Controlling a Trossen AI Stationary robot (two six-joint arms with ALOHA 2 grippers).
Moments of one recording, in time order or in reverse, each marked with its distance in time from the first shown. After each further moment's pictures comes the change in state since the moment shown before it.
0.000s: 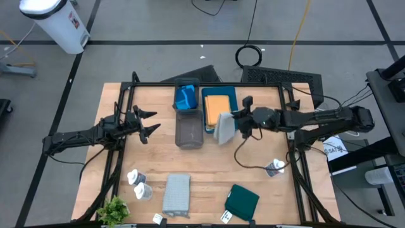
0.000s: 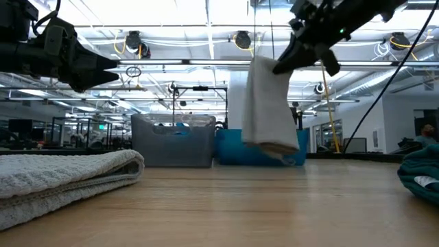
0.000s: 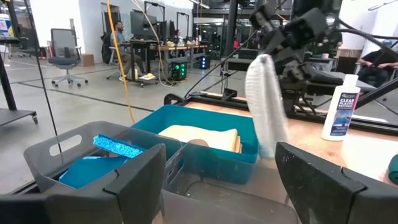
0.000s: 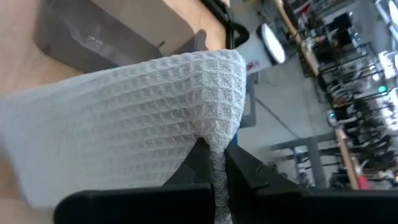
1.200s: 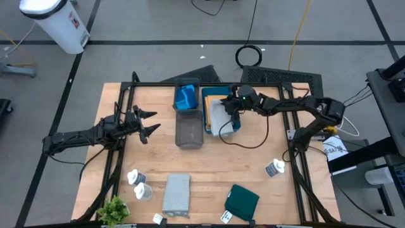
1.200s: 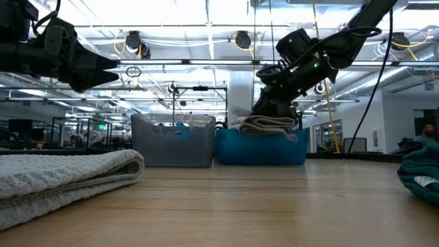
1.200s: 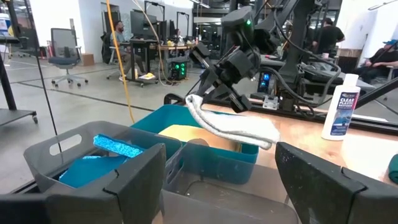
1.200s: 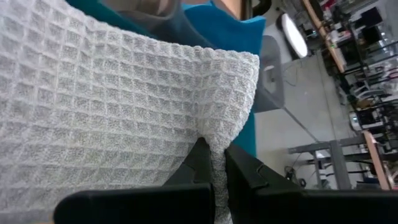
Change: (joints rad) left arm 0.000 0.000 0.000 -0.001 0.000 0.000; right arm -0.423 0.447 0.000 0.452 -0.409 -0.217
